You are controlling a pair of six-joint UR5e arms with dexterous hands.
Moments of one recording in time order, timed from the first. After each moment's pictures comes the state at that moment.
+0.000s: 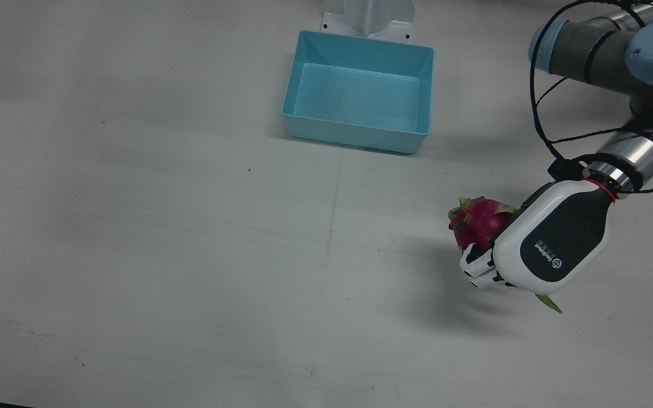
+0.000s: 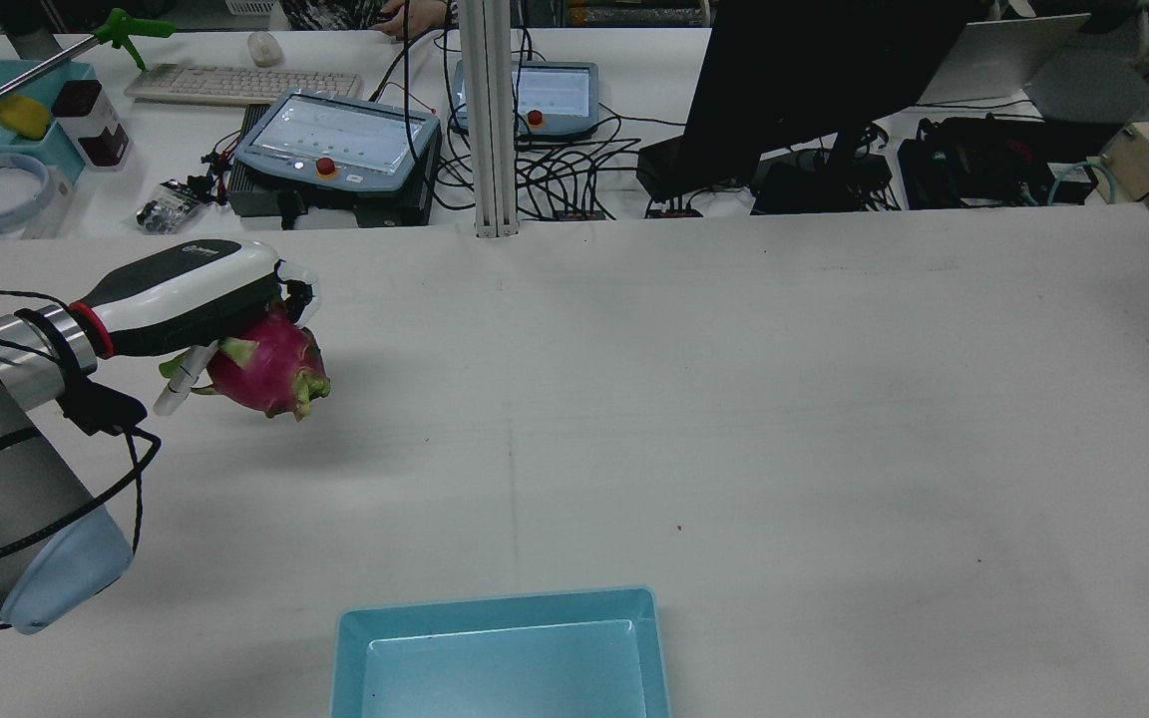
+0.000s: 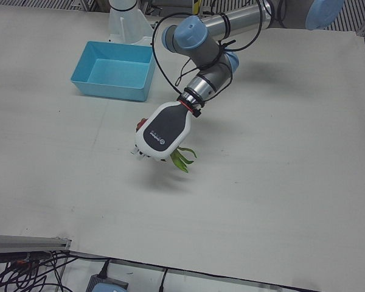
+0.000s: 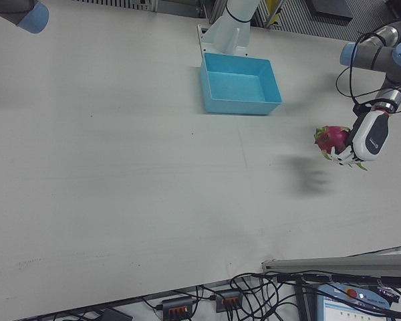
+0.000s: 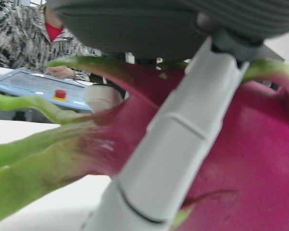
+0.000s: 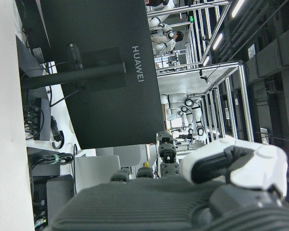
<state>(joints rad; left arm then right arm) -0.86 -2.08 -1.84 0.58 1.57 1.41 1.46 -1.64 1.70 -3.23 -1.56 0.16</state>
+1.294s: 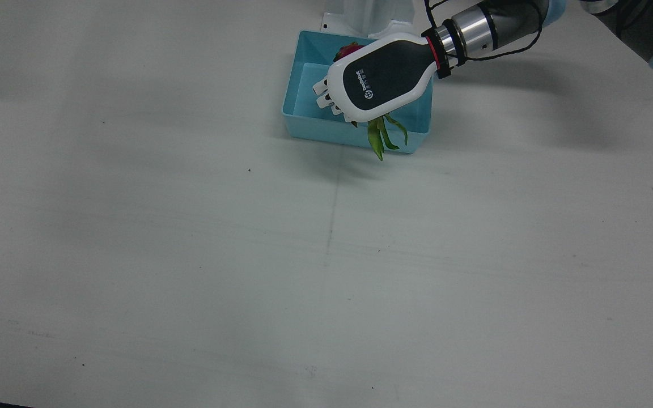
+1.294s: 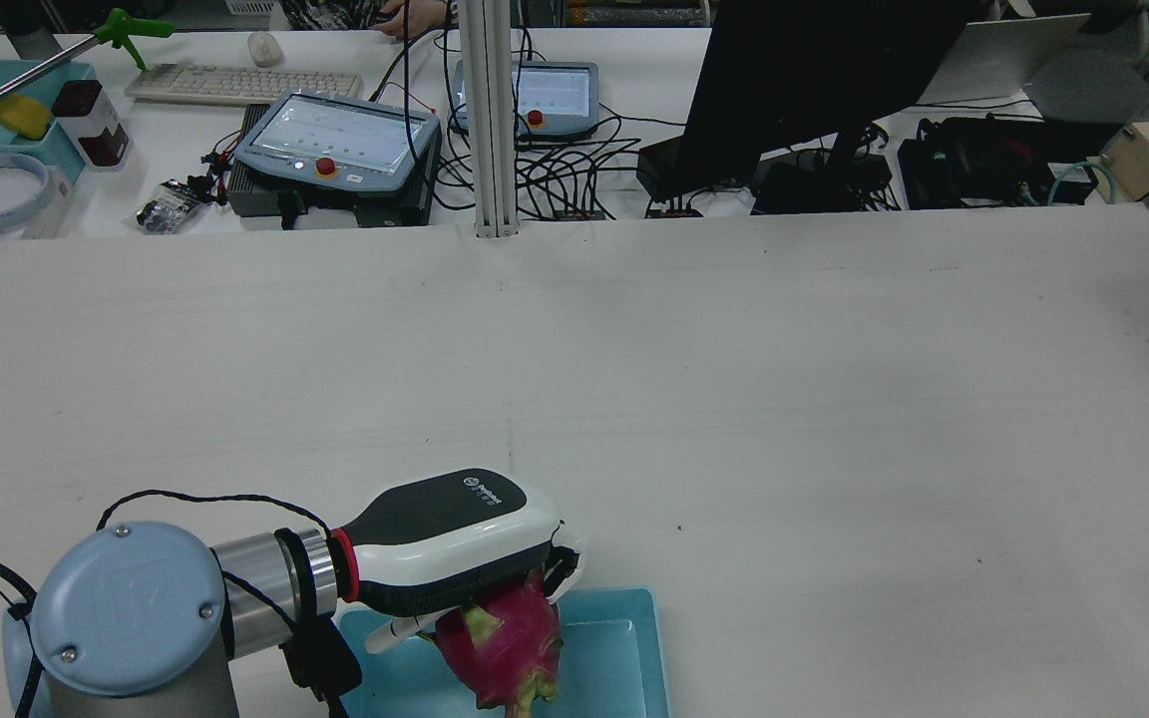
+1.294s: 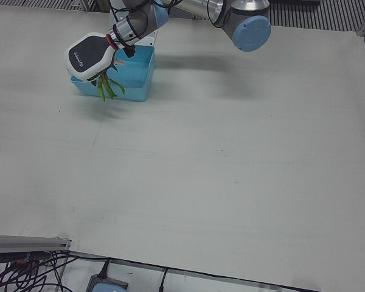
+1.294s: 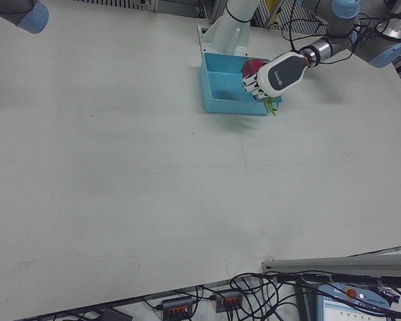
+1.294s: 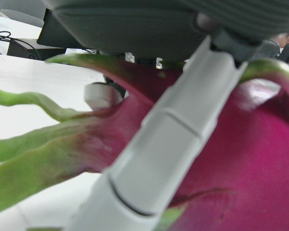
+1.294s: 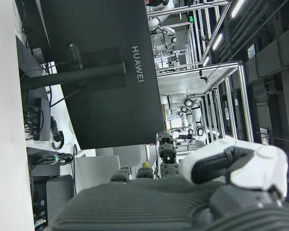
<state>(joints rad) -0.42 -2.27 -2.01 0.83 1.58 1.50 1.46 -1.64 1.70 -3.23 -1.56 0.16</state>
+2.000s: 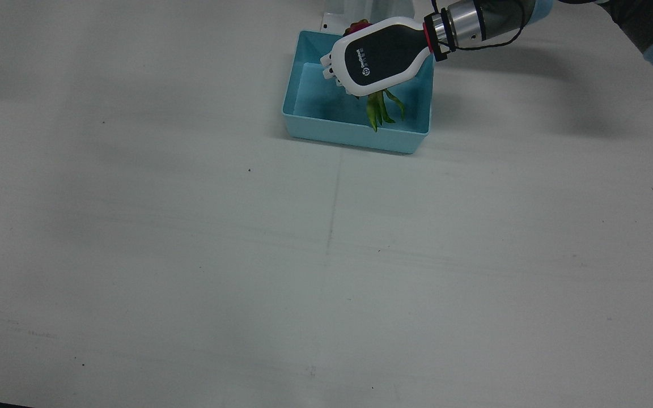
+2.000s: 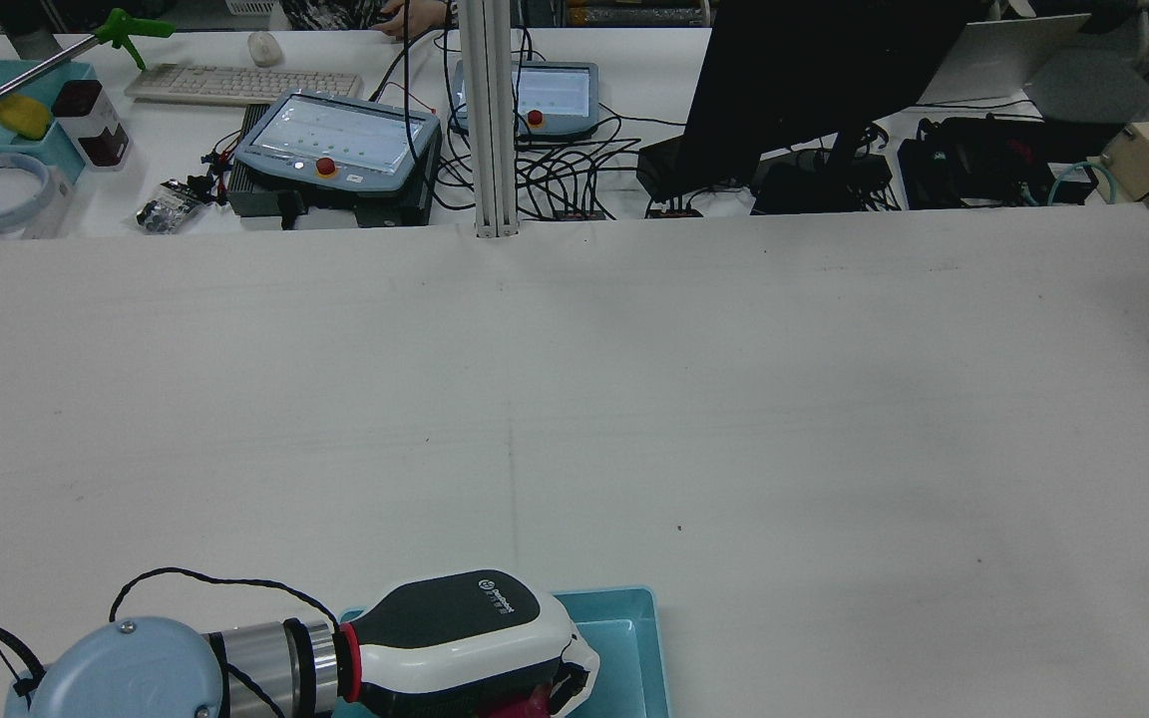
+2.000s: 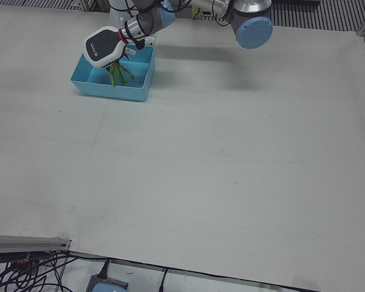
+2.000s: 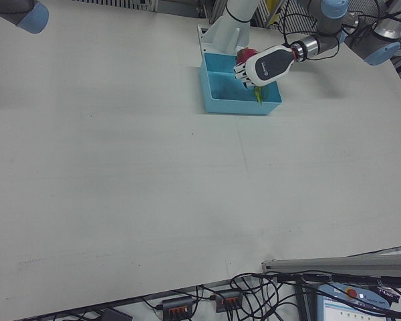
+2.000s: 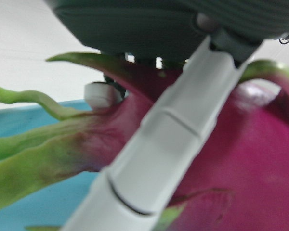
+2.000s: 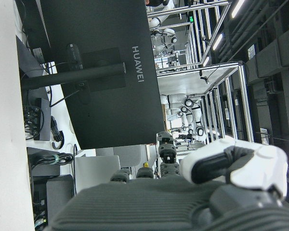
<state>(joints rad) -0.32 -2.21 -2.05 0.80 1.64 1.50 1.46 -1.64 1.70 -3.23 -1.56 0.16</state>
